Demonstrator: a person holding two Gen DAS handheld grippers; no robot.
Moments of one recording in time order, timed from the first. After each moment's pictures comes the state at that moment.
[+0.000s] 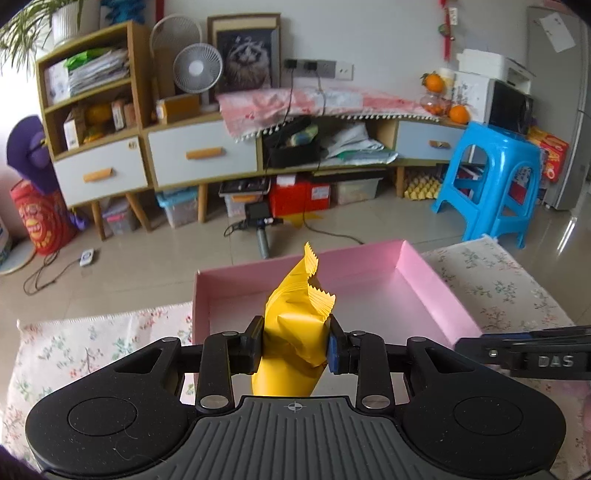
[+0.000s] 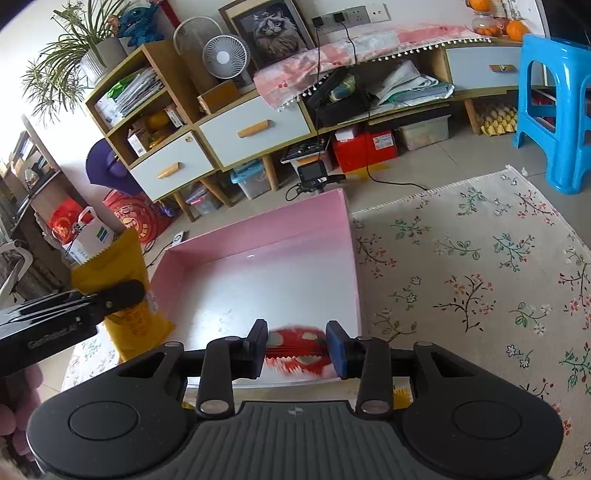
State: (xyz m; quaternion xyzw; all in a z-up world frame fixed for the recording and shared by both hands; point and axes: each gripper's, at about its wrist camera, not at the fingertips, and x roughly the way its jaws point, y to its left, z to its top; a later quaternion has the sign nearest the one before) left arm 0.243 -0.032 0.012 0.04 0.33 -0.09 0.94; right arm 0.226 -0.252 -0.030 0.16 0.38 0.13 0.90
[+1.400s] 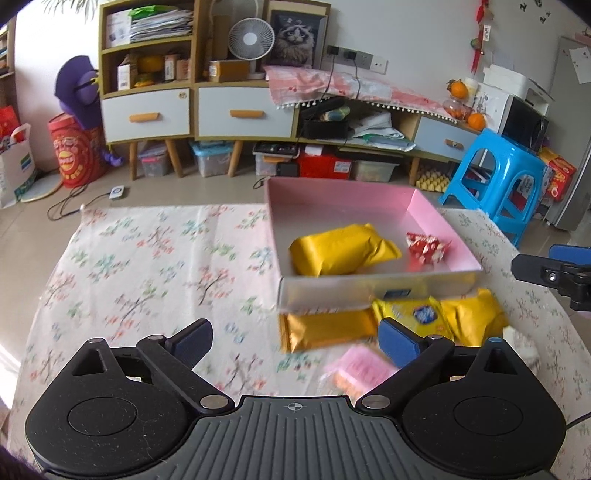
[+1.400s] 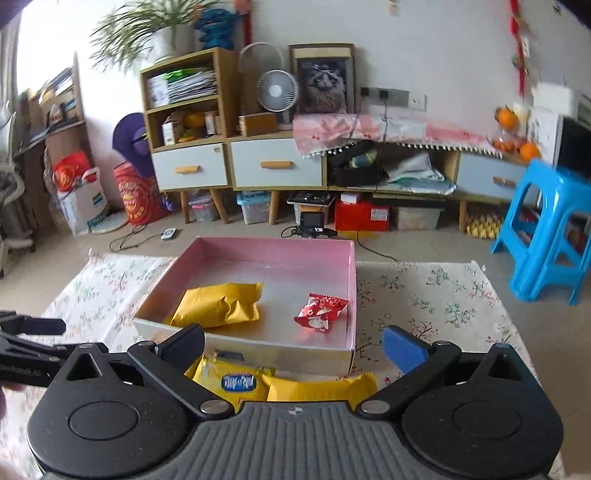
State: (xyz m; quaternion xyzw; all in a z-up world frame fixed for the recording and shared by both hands) left arm 0.119 0.047 0.006 -0.03 0.37 -0.07 0.93; right arm 0.138 -0.218 0.016 -0.02 0.29 0.12 0.95
